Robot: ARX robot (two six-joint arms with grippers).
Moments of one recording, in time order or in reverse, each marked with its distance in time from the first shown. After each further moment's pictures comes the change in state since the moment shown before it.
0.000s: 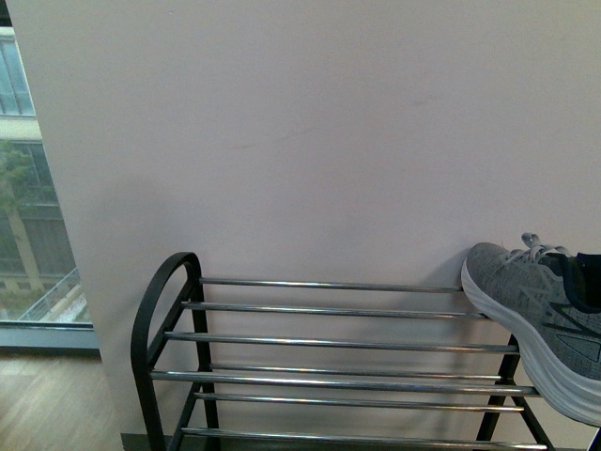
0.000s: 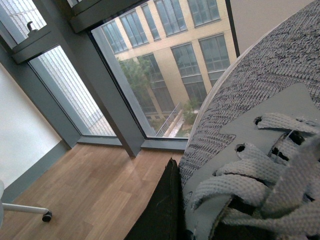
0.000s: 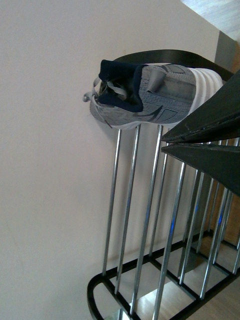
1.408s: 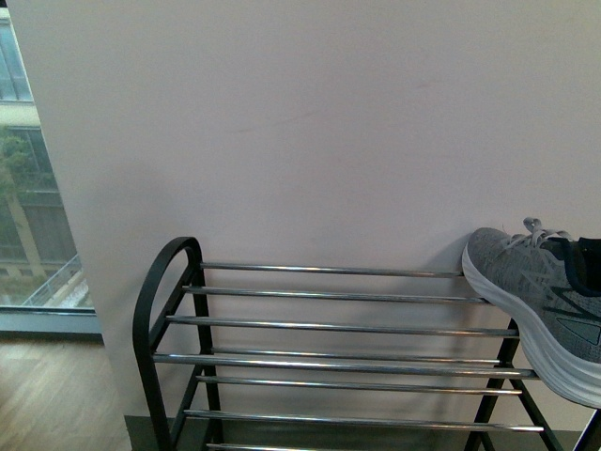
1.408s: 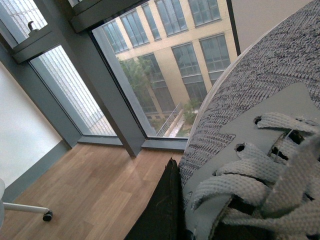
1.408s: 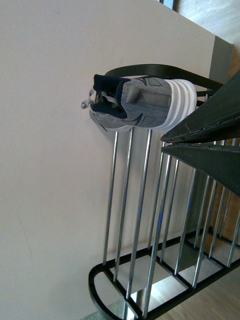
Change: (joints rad) left arm 0.000 0.000 0.000 0.000 0.000 0.000; right arm 0.001 -0.624 -0.056 -0.537 0.002 0.000
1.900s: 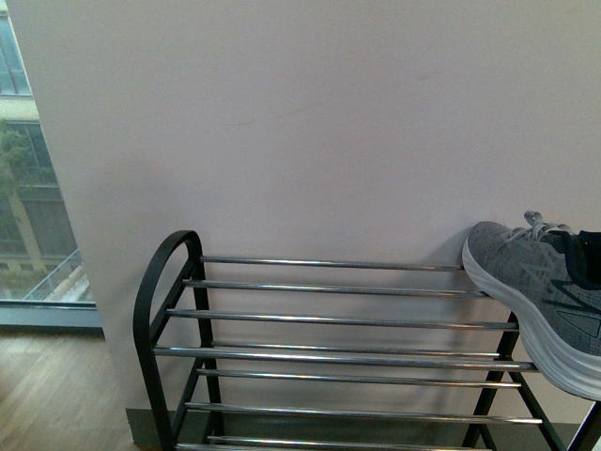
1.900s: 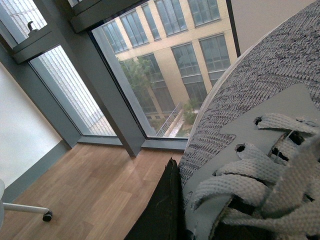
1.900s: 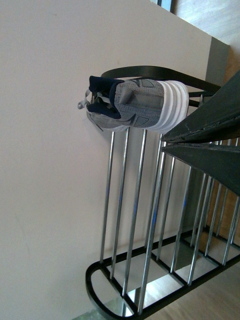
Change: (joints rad) left arm 0.000 0.000 0.000 0.000 -0.001 0.000; right arm 0.000 -0.146 0.000 -0.148 0.000 0.000
